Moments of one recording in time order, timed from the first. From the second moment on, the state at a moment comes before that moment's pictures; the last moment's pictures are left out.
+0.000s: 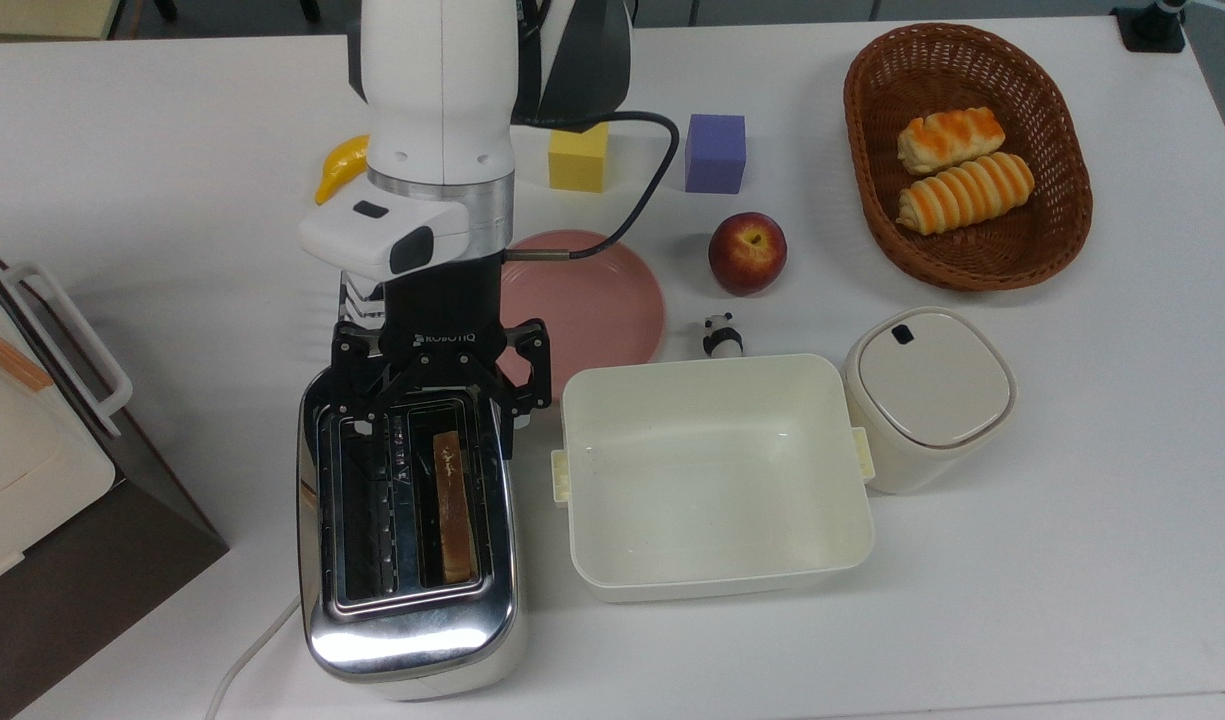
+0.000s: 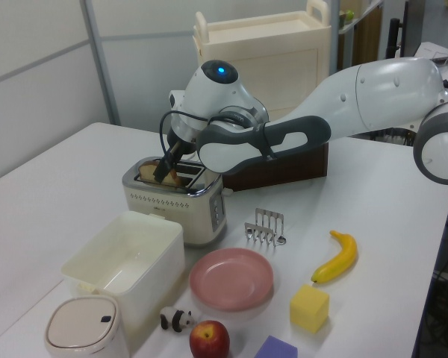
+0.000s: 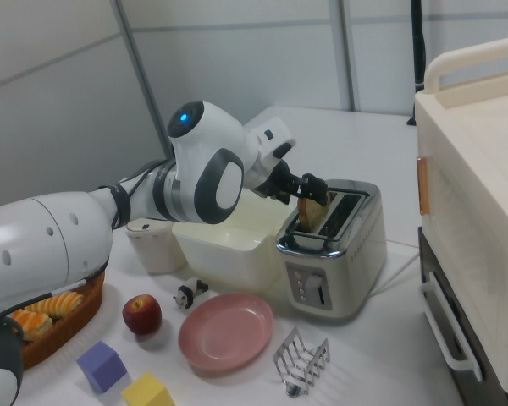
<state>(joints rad) -0.18 0.54 0.21 -1.37 -0.29 2.54 -0.02</state>
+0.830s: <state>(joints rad) -0.18 0.55 0.21 -1.37 -0.29 2.54 -0.02</state>
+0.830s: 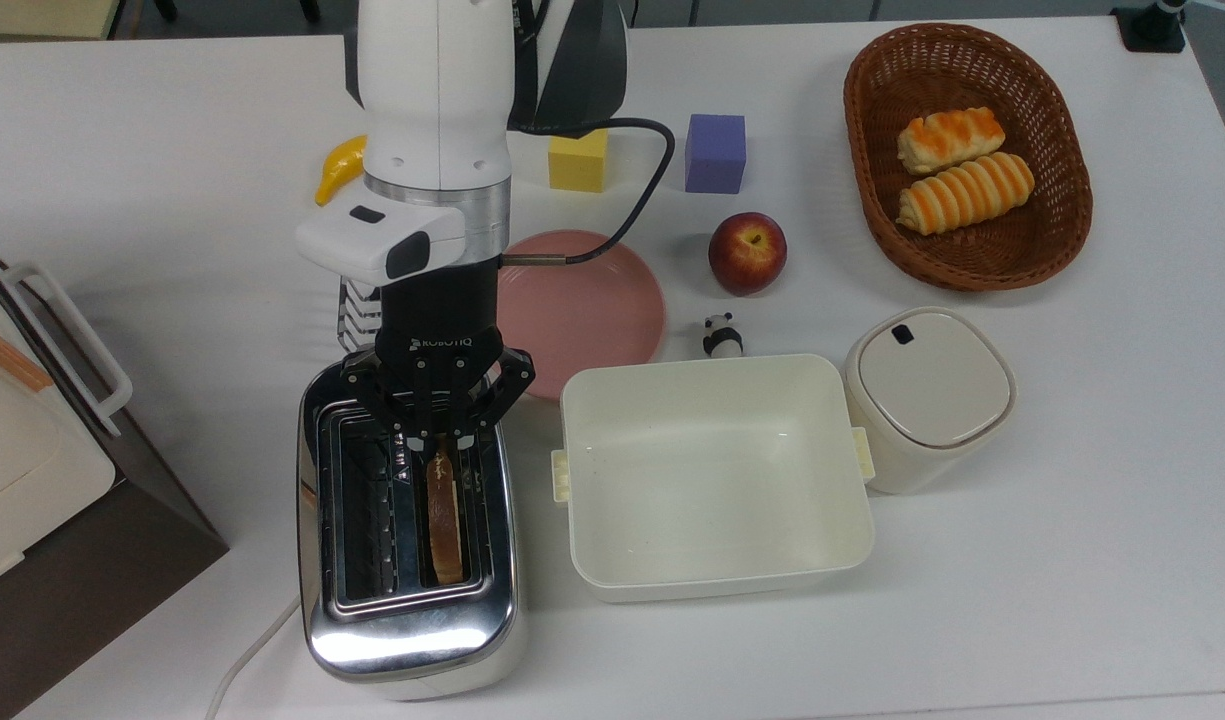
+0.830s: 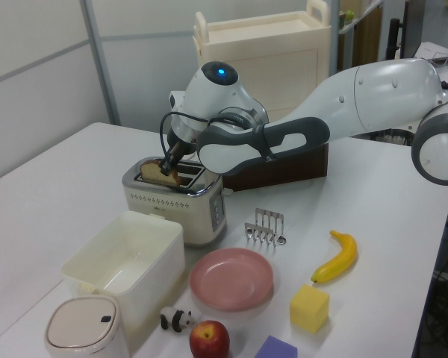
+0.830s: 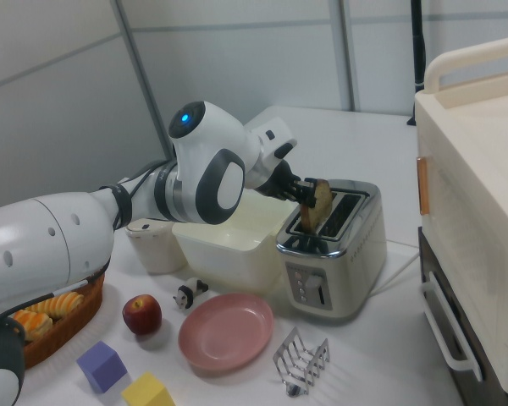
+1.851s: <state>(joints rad) -0.19 0.45 0.21 -1.34 -0.30 2.37 -0.02</state>
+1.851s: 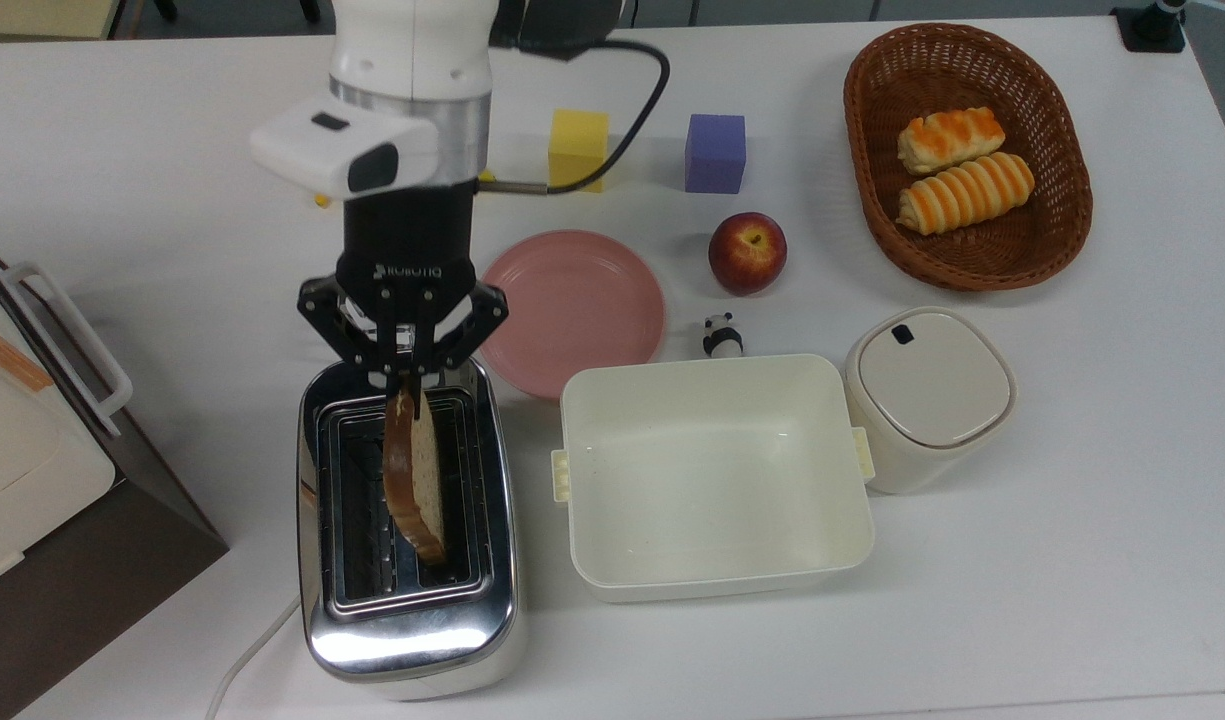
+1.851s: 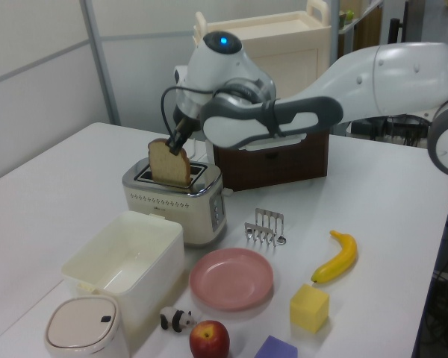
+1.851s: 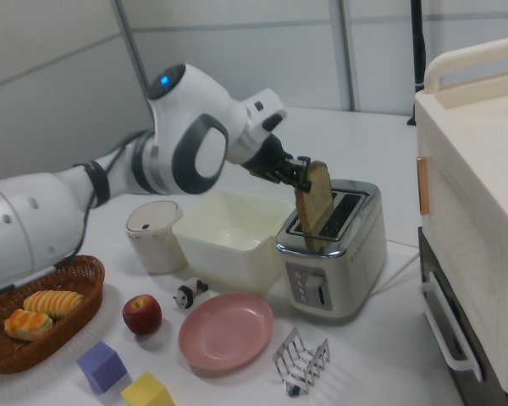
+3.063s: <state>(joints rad) -0.19 0.19 0.22 -1.35 -0.17 1.73 -0.05</state>
